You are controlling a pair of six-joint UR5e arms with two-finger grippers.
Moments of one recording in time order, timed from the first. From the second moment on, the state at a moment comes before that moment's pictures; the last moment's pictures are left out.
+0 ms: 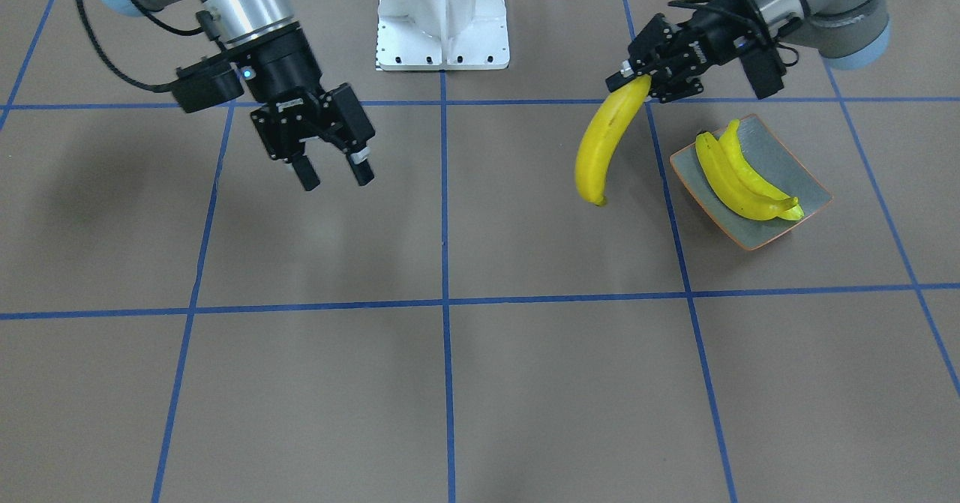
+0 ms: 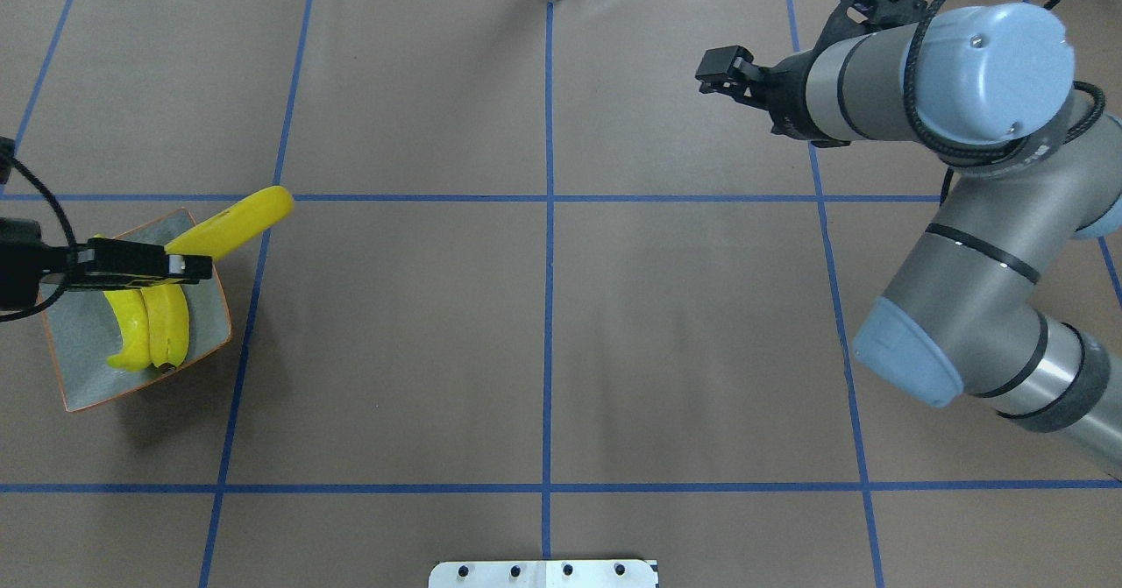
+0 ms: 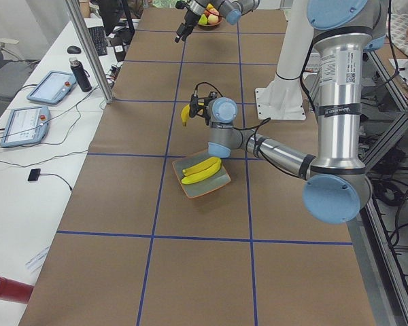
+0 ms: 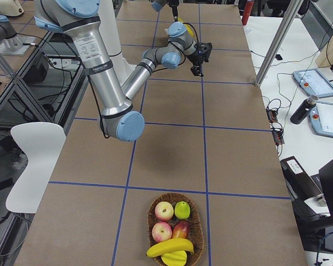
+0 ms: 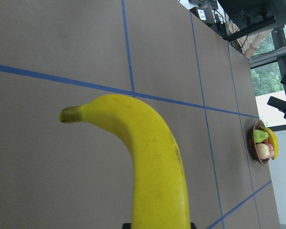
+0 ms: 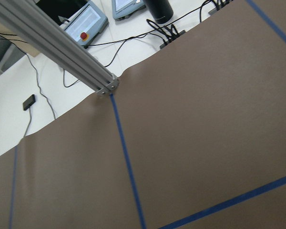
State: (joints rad) left arm -0.87 -1.45 -1.91 -2.95 -2.18 -1.44; right arm 0.80 -1.16 1.98 -1.35 1.70 1.46
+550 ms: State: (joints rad) left arm -0.94 -1.25 -1.91 -2.95 -2.18 -1.18; right arm 1.03 -1.34 1.95 -1.37 1.93 1.01
